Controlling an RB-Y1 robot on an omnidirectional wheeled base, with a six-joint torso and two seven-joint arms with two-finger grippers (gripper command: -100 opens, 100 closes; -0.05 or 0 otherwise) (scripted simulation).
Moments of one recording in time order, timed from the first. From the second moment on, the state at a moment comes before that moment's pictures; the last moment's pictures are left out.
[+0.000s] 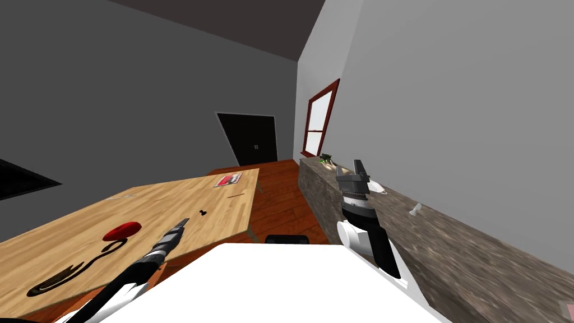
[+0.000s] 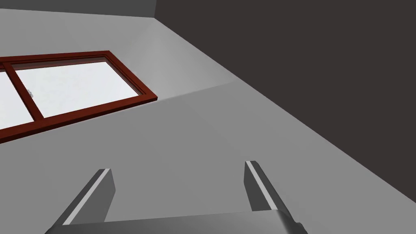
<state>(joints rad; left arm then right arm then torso) 0.50 0.76 0.13 -1.03 0.50 -0.38 -0.03 0.50 -0.04 -0.05 -2.40 -0.01 -0.40 -0.10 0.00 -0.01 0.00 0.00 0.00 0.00</state>
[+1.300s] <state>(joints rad) 0.57 0.79 0.10 -0.76 0.72 -0.25 -0.08 0.50 -0.04 -0.05 -2.40 -0.01 -0.40 -0.10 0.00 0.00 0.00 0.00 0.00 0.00</state>
